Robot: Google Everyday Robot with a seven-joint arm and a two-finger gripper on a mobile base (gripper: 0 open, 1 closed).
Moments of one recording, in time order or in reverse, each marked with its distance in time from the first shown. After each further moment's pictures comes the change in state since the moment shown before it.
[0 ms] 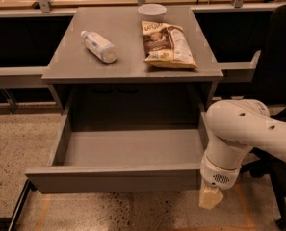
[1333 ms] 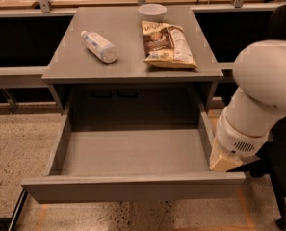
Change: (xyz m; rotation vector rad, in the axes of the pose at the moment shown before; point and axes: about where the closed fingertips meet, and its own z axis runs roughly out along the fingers) arm -0.008 0.008 -0.140 0.282 -0.044 -0.070
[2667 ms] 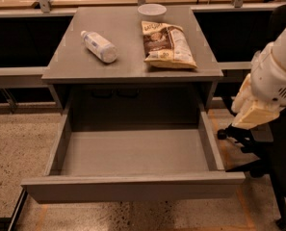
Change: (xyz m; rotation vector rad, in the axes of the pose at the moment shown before) arm 0.005 -0.039 -0.128 0.218 -0.068 -0.018
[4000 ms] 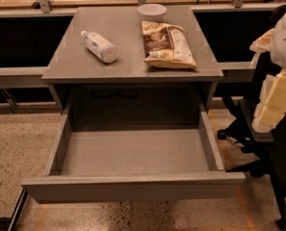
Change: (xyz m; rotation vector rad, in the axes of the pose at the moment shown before) arm -0.003 -0.025 -0.057 0.065 -0.042 0.041
